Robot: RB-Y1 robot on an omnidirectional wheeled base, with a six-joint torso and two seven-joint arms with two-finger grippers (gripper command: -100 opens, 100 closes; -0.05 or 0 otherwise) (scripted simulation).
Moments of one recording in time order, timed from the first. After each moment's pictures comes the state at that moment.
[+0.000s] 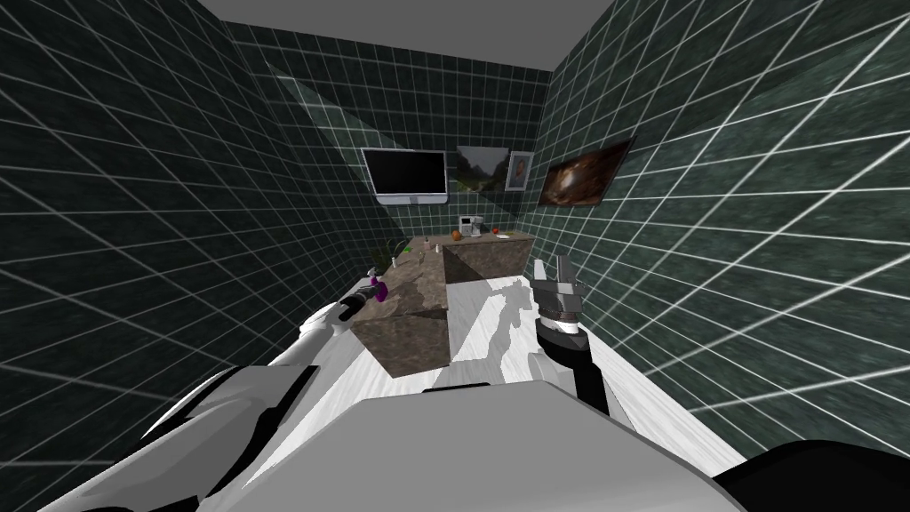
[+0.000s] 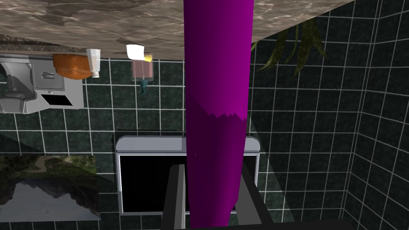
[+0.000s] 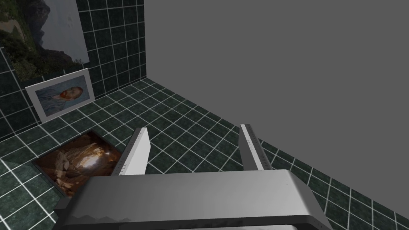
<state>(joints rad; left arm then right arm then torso) -0.52 0.69 -0.05 -0.62 -0.72 -0.31 -0.19 0.52 0.03 0.01 -2.38 0.05 -0.62 -0.09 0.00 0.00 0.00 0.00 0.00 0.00</state>
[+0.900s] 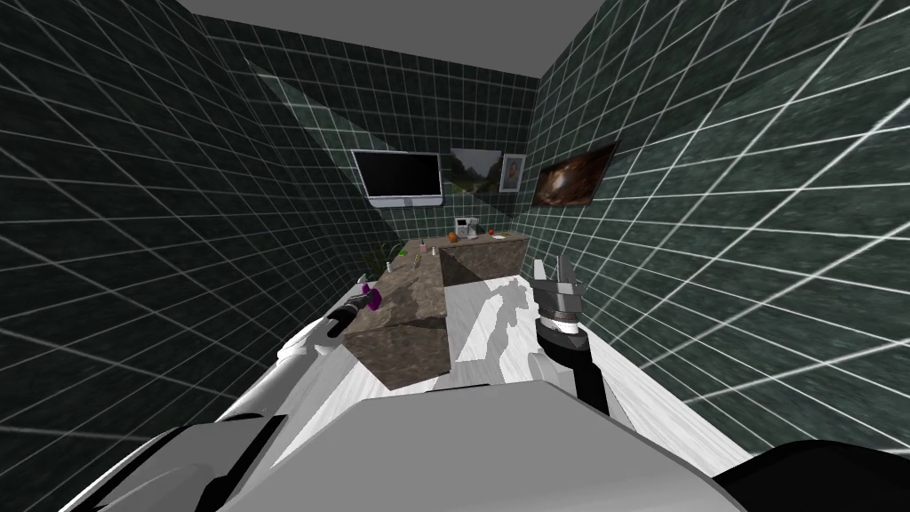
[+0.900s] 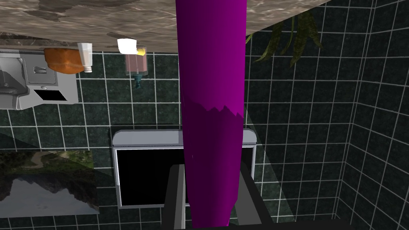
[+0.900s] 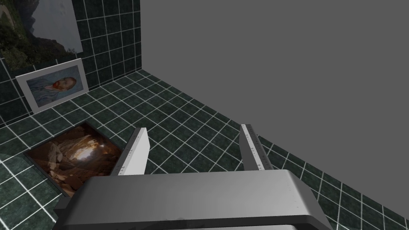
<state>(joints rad) -0.27 0.70 0.01 -0.91 -0.64 -0.21 -0.23 0.52 0.03 0.01 -2.38 0.05 -0.62 -0.09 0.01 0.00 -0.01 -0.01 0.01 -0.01</state>
